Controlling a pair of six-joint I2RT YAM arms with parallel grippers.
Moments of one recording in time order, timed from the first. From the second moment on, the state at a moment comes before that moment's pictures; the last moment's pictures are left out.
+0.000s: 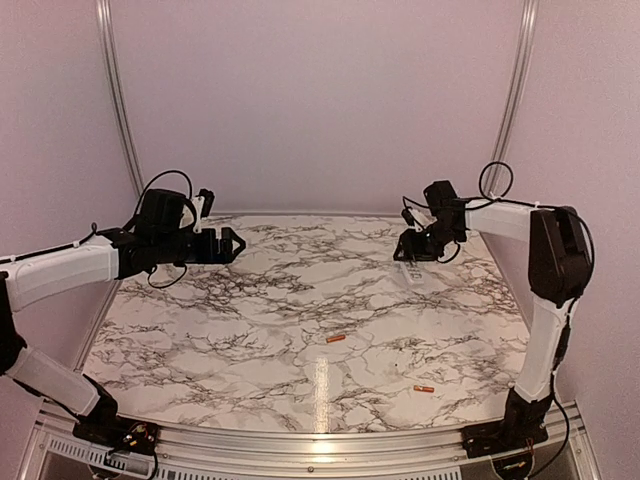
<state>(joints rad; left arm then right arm) -0.50 1.38 0.96 -0.15 0.08 -0.35 0.26 2.02 1.52 -0.60 -0.23 0.11</state>
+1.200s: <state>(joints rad) -0.82 1.37 0.98 0.54 0.53 -0.48 0.72 1.73 1.47 0.63 -0.94 0.76</state>
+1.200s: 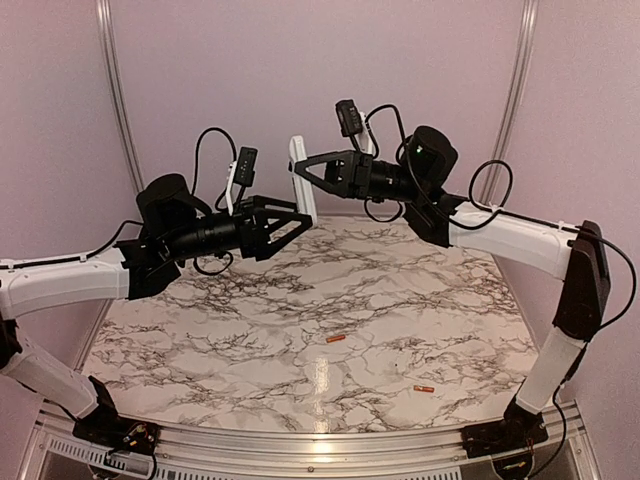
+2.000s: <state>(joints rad) -0.85 1.41 1.04 0.49 0.39 -0.42 0.74 1.74 1.42 0.68 -0.93 0.77</state>
